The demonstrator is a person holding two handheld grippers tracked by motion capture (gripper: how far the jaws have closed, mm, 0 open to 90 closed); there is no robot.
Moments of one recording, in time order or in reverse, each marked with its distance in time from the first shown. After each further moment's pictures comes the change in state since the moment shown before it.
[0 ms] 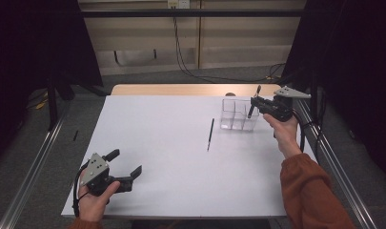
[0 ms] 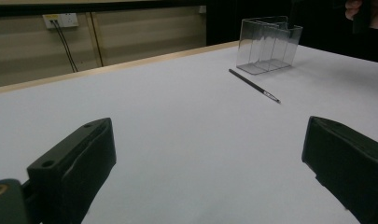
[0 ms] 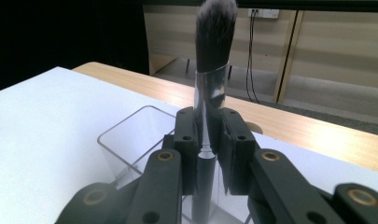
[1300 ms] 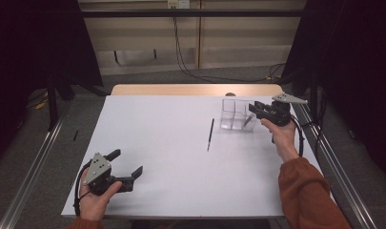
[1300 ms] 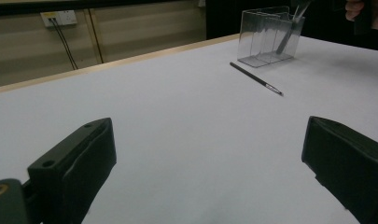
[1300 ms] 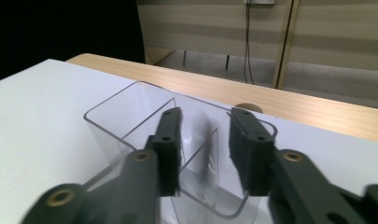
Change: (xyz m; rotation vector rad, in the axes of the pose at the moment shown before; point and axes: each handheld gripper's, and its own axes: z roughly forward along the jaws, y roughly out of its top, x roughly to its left) left arm 0.000 -0.001 0.004 0.019 -0.003 0.022; right arm -0.002 -0.021 0.004 0.023 -0.013 0.039
